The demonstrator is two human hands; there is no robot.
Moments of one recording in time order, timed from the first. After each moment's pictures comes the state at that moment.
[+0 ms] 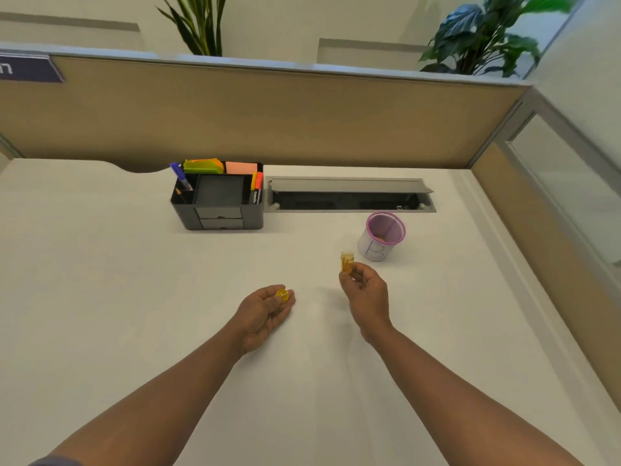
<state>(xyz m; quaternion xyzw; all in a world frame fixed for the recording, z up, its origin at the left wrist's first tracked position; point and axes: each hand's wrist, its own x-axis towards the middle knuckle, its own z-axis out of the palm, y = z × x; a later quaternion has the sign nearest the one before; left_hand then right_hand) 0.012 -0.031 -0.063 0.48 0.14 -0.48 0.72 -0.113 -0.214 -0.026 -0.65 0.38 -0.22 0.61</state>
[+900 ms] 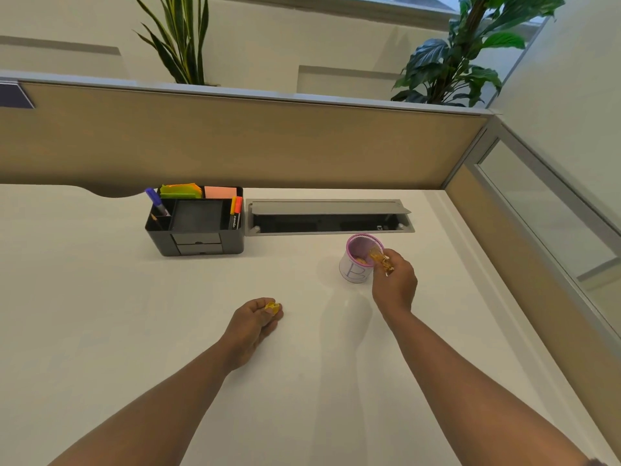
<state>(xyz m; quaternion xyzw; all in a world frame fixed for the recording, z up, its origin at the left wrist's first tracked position) 0.026 -0.062 -0.072 0.59 0.06 -0.44 0.68 -0.098 -0.324 -0.014 -0.76 0.48 -0.30 0.32</state>
